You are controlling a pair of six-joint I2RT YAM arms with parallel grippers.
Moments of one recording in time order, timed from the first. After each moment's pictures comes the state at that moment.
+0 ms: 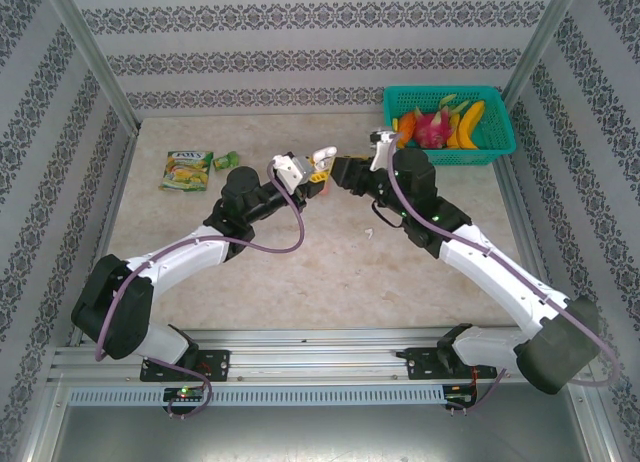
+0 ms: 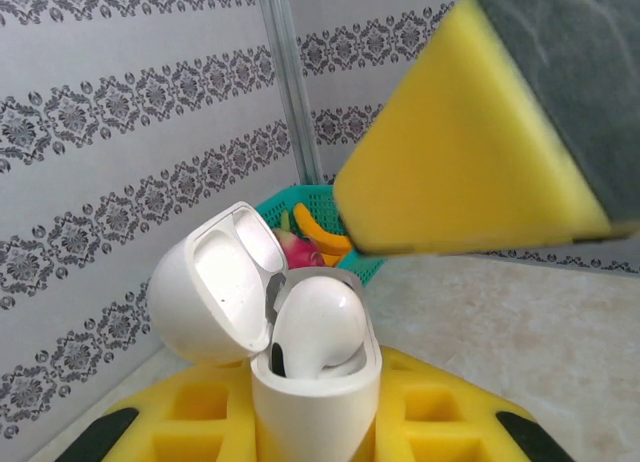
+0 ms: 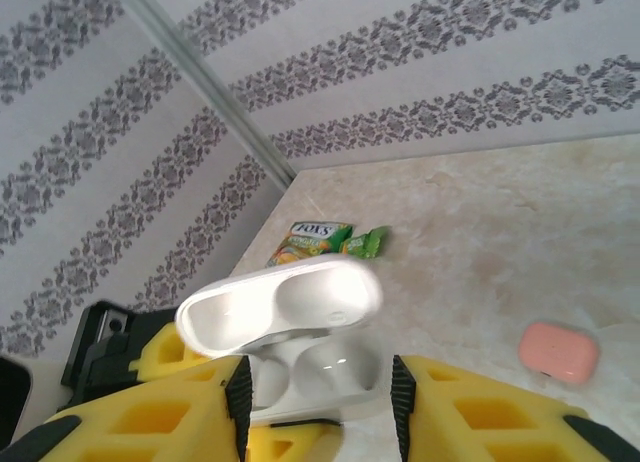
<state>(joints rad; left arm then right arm) -0.55 1.45 0.88 0.63 0.38 0.19 0.55 1.22 1.05 -0.03 -0.16 0.58</state>
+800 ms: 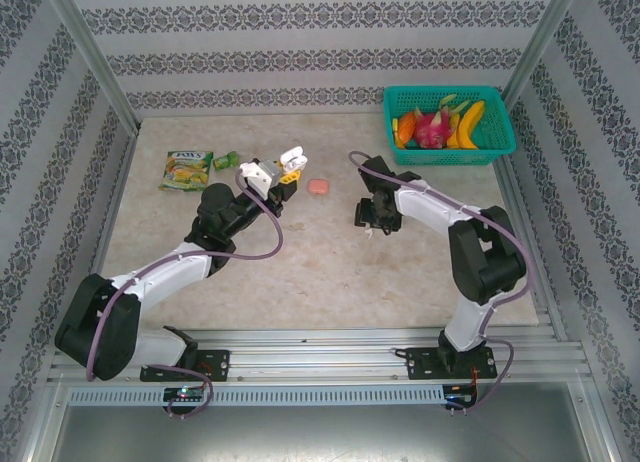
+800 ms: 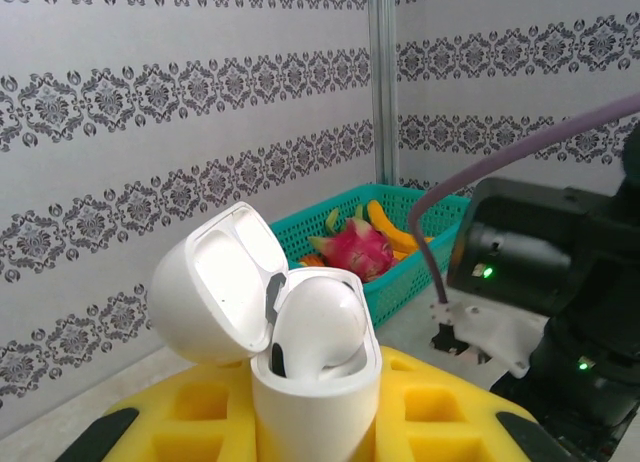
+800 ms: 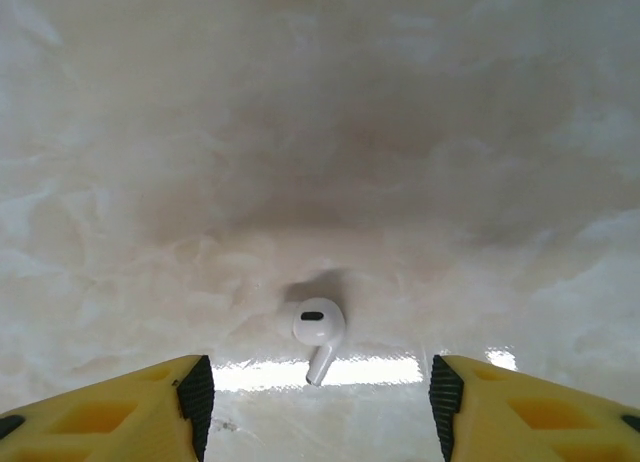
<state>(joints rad) -0.46 1.32 0.68 0.74 0.29 0.08 0.42 1.80 1.24 -0.74 0.03 0.57</state>
